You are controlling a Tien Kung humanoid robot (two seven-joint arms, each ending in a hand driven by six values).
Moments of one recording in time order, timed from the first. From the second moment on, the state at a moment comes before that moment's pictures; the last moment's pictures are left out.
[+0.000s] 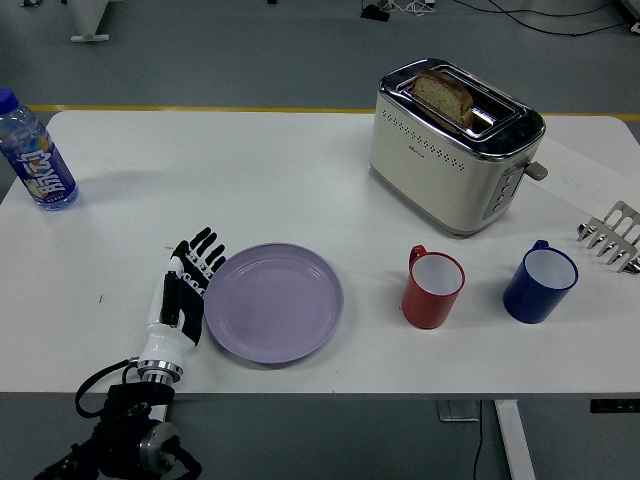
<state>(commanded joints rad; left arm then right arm) -0.15 0.06 -0.94 -1.15 0.63 0.21 -0.57 0.20 -0.08 1.42 0.22 -1.54 -0.16 -0.56</state>
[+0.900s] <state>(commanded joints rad) -0.16 0.07 -0.81 -1.18 0.58 0.18 -0.55 0.19 -0.08 1.42 0.23 -1.54 -0.16 -0.57</state>
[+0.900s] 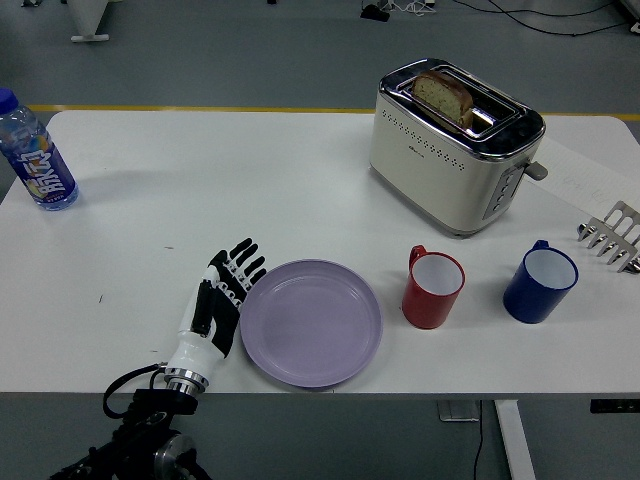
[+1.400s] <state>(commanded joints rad) -0.17 0.08 -0.79 -1.19 0.57 0.18 -0.55 0.19 -0.08 1.42 0.23 -1.54 -0.16 -0.57</state>
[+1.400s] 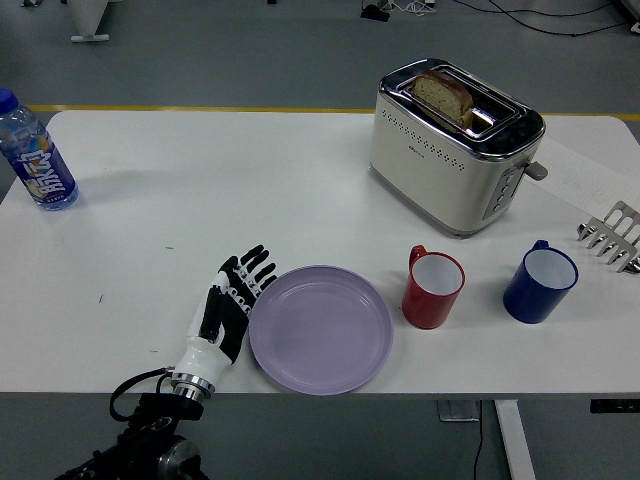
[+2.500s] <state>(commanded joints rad) -0.13 0.25 -1.38 -1.22 0.69 0.14 -0.39 0.20 -0.08 1.42 0.22 -1.53 -0.16 -0.57</state>
